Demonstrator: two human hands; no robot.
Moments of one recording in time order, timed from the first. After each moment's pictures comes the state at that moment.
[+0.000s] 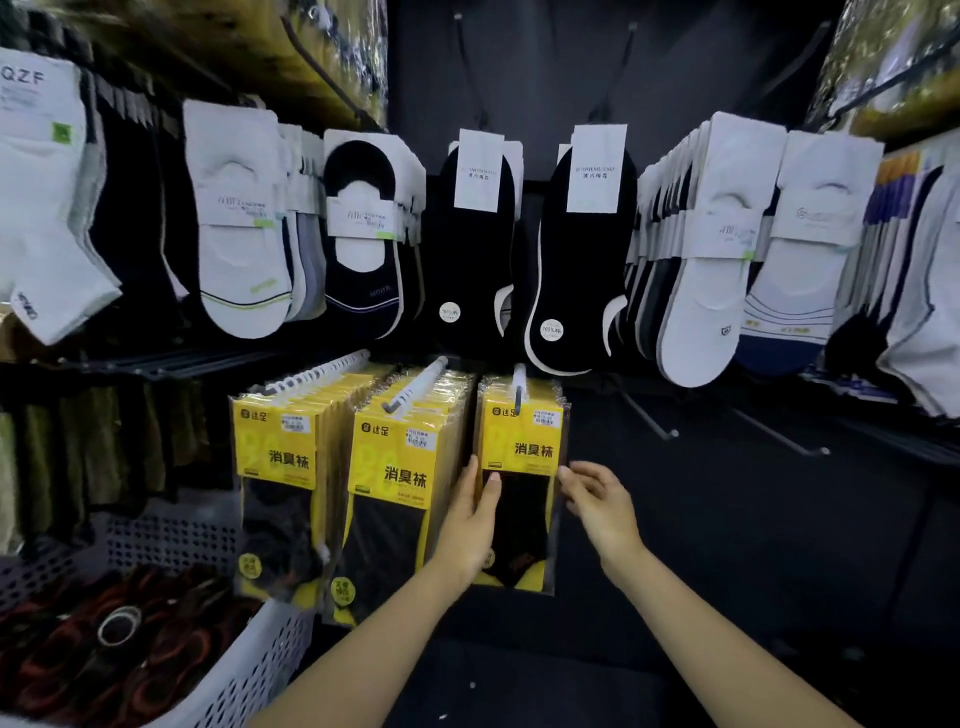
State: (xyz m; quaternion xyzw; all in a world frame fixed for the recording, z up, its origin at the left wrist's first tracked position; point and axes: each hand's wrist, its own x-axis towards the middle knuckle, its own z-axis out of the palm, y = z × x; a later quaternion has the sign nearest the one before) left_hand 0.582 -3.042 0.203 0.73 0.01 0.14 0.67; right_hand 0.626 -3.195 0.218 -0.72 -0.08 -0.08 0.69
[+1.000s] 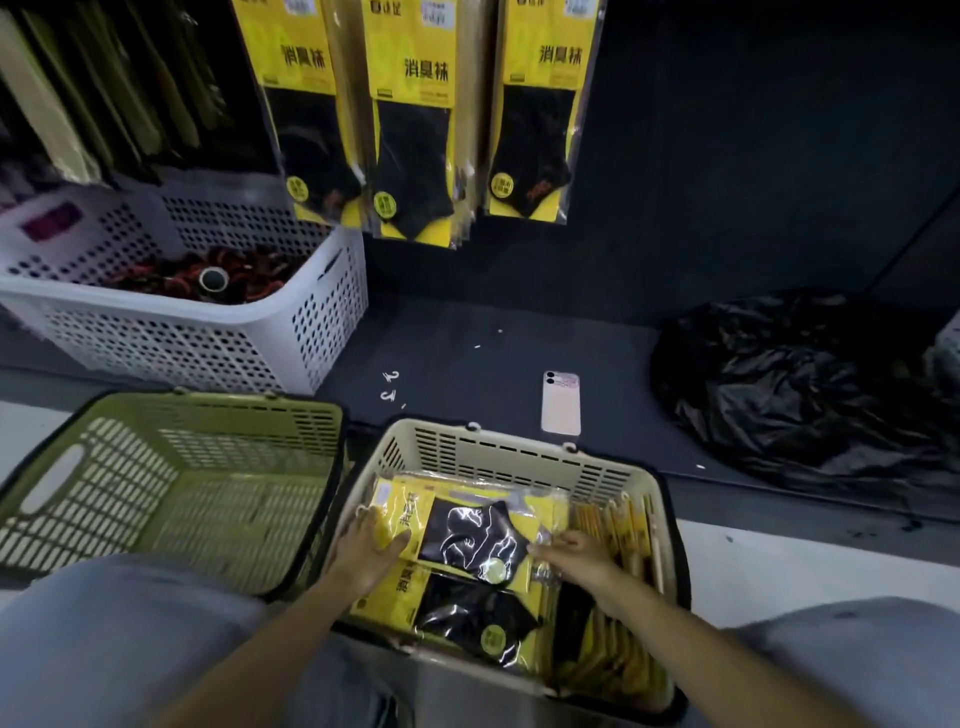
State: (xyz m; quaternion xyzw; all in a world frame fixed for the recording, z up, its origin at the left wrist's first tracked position) left_hand 0.251 -2.984 -0.136 0.90 0.26 -0.15 0.30; right_hand 0.320 -3.271 -0.123 -0.77 0.13 0.37 0.50
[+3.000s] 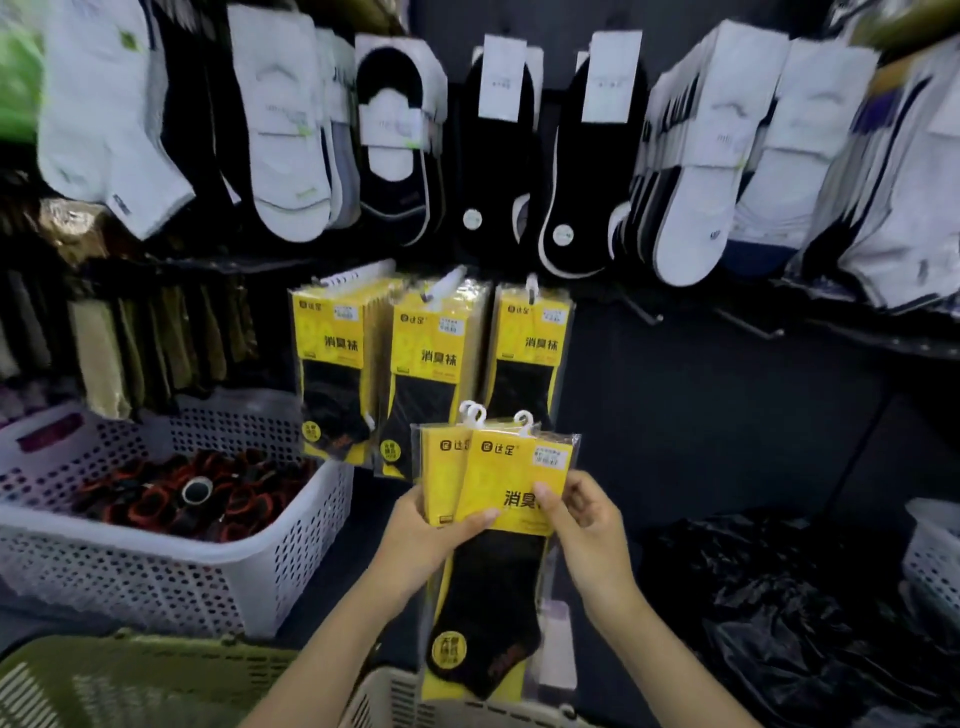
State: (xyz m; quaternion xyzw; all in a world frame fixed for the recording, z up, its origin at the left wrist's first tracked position) left_hand 0.395 -3.015 0.152 0.69 0.02 0.13 0.71; right_hand 0.430 -3.192 0.156 -0.64 -0.18 -0.06 0.74
